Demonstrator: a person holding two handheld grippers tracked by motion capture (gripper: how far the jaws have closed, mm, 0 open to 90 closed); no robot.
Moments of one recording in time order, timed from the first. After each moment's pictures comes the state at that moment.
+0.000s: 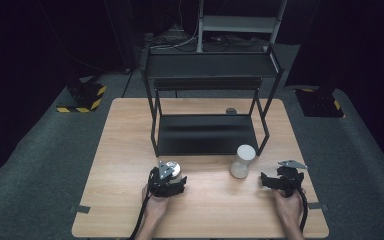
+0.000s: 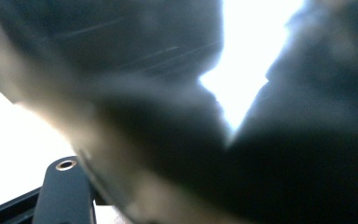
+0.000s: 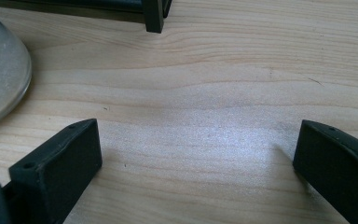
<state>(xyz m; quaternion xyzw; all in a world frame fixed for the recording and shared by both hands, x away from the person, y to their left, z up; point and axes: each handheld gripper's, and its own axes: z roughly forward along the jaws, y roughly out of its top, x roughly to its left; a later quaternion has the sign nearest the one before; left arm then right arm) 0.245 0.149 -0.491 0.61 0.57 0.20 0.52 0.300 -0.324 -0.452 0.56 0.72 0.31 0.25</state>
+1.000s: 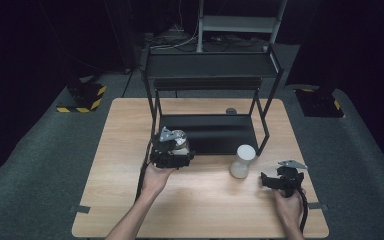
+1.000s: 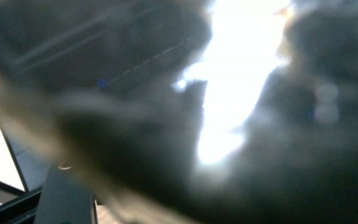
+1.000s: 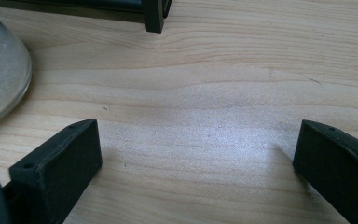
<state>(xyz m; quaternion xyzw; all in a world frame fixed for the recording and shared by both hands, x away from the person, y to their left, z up) 0.284 0.155 -0.353 0.63 0.54 0.14 0.54 0.300 -0.324 -0.452 0.56 0.72 0.31 0.25</state>
